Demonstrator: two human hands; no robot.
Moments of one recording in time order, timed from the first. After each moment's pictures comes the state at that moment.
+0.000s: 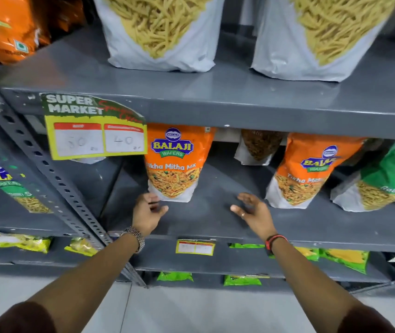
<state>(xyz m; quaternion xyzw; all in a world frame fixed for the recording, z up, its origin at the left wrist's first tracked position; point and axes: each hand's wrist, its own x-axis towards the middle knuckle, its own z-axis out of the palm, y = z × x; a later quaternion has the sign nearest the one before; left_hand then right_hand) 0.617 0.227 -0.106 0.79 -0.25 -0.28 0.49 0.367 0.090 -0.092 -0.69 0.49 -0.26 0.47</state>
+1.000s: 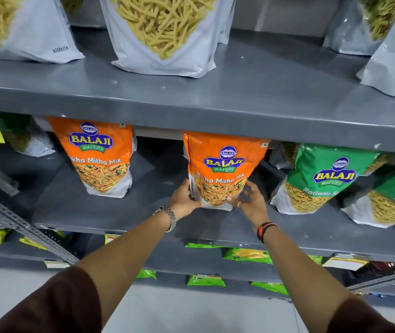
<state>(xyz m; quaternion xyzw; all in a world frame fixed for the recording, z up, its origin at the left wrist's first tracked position) 0.390 0.068 -0.061 0.74 -0.38 -0.37 0.41 0.219 -0.023 -0.068 -0.60 0.51 -0.29 0.54</state>
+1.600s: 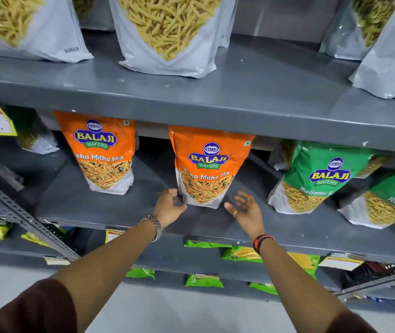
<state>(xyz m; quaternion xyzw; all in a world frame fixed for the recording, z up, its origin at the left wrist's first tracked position) 0.400 0.106 -0.073 0.79 -0.34 -0.31 0.40 0.210 0.002 -0.085 -0.60 0.52 -0.29 0.53</state>
